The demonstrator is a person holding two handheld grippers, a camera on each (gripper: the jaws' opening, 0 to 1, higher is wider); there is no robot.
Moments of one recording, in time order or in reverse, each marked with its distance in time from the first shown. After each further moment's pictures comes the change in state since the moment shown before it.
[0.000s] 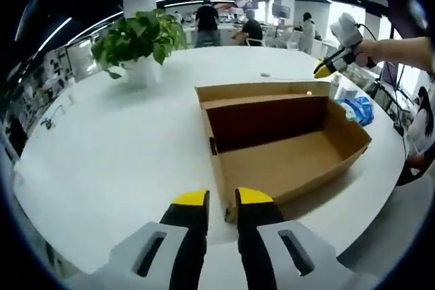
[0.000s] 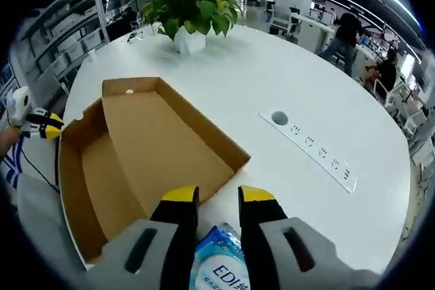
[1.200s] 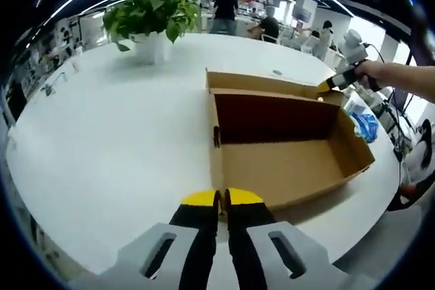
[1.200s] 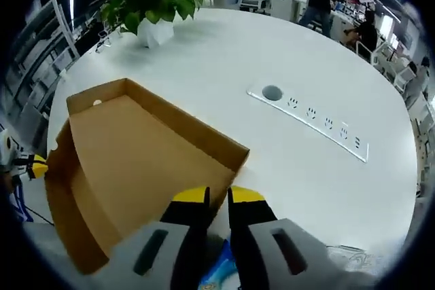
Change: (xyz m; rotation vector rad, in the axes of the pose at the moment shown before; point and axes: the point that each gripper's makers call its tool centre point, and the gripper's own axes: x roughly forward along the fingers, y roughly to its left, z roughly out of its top) left arm 0.014 0.001 -0.011 -0.159 0.056 0.000; right arm 0.039 -0.005 -0.011 0.229 0.081 -0.088
